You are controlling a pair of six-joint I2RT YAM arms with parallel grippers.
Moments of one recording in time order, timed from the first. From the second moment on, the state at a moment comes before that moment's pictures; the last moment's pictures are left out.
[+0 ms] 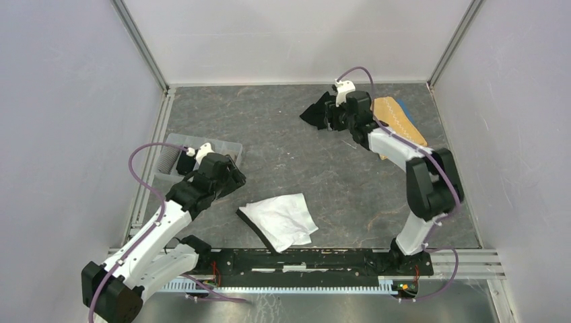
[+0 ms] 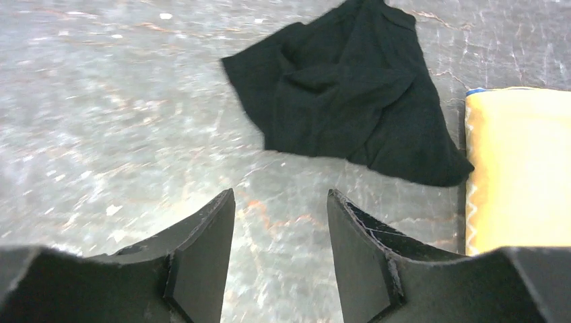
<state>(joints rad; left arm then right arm) -0.49 0.86 0.68 -0.62 -0.28 -0.87 0.35 1.84 1.26 0.05 -0.01 0.02</state>
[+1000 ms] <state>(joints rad) -0.49 0.96 0.68 -0.61 -0.27 -0.87 1.54 1.20 0.52 0.11 0.11 -0.34</state>
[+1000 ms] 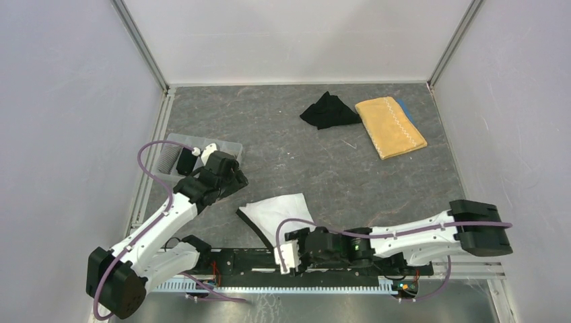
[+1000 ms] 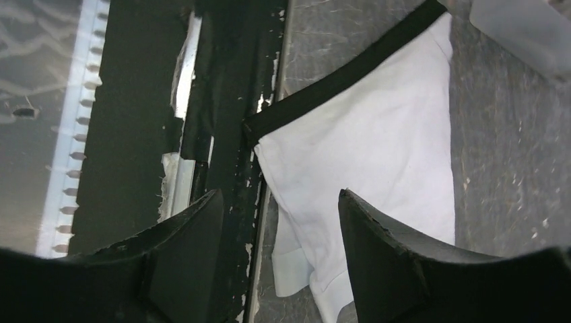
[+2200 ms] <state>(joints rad) -0.49 0.93 0.68 -0.63 -0.29 -0.87 1.58 1.49 0.64 0.16 0.30 -0.63</state>
